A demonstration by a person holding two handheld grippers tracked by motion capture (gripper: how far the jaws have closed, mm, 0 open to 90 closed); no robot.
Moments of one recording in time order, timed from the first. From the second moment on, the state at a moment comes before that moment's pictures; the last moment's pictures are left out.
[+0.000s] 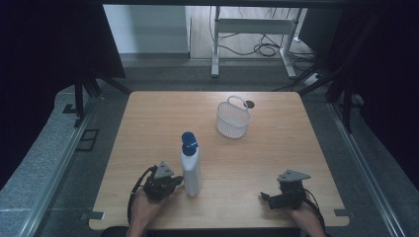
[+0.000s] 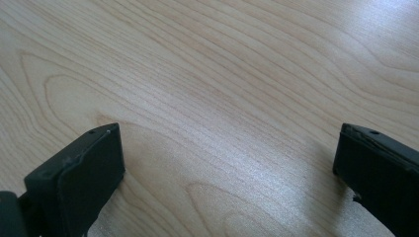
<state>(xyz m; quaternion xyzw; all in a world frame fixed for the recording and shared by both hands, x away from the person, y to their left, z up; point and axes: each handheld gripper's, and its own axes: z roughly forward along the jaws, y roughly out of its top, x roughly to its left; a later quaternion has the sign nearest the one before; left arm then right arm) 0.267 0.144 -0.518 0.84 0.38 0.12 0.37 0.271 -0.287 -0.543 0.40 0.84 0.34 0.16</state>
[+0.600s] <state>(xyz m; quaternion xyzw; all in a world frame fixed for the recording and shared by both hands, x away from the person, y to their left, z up) 0.261 0.126 -0.515 0.85 0.35 0.10 0.38 0.271 -0.287 -0.543 0.40 0.84 0.34 0.16</state>
